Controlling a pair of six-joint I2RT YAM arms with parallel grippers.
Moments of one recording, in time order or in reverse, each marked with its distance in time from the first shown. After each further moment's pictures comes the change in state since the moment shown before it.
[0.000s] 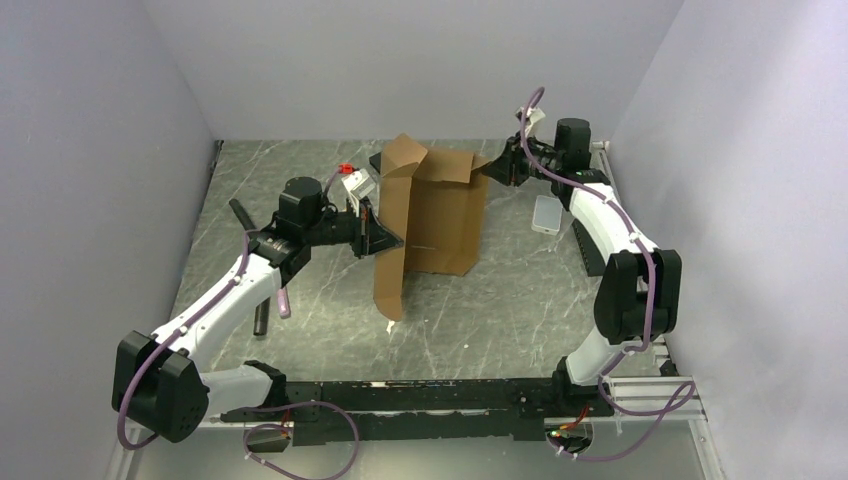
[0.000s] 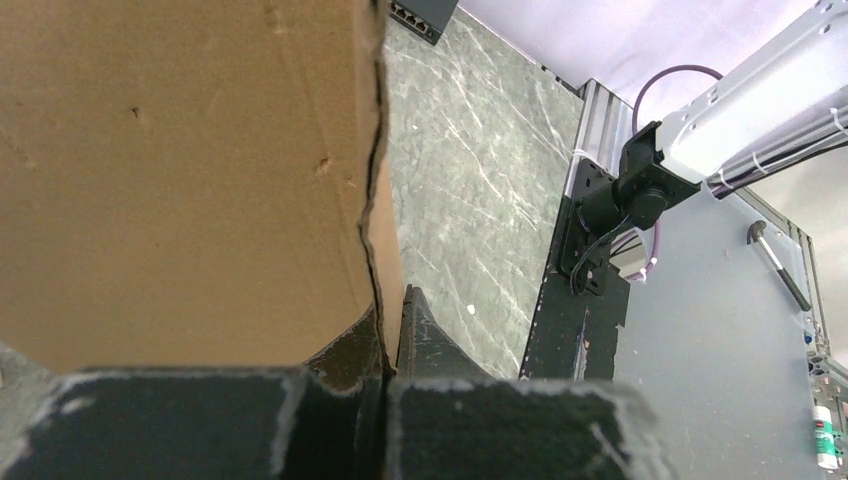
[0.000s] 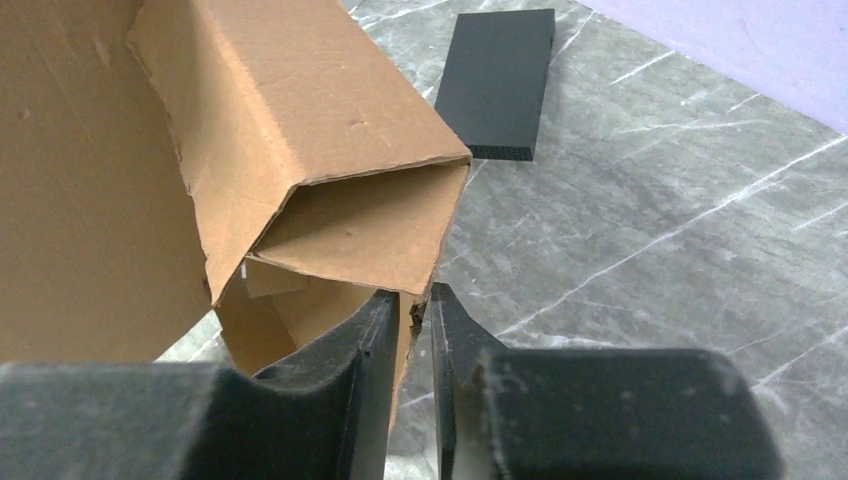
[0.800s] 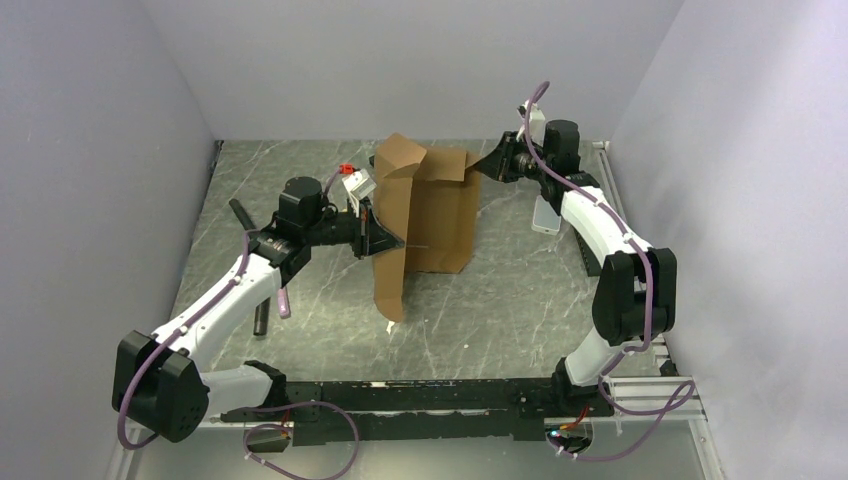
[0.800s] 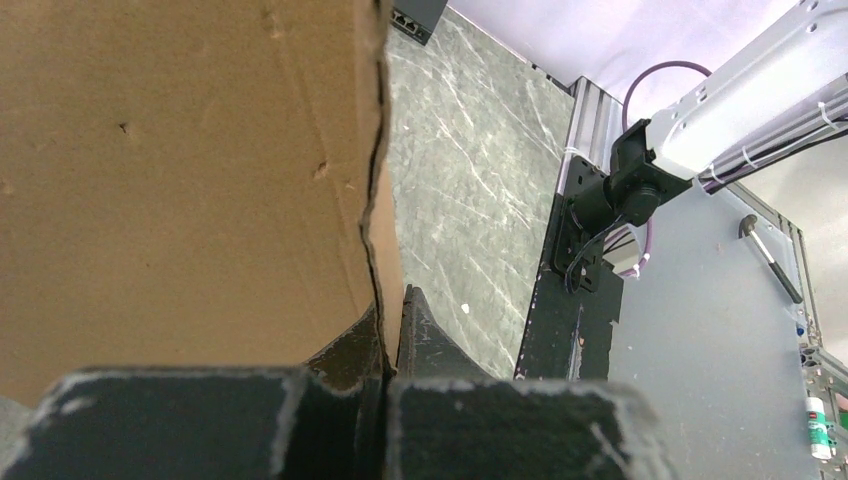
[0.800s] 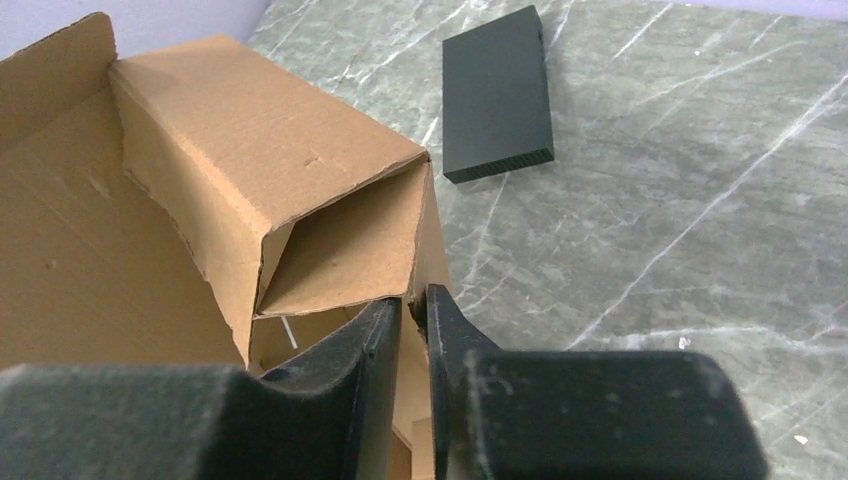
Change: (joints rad) left arm 0.000 0.000 0.000 0.003 0.022 0.001; right arm 0.069 -0.002 -0.030 0.095 0.198 0.337
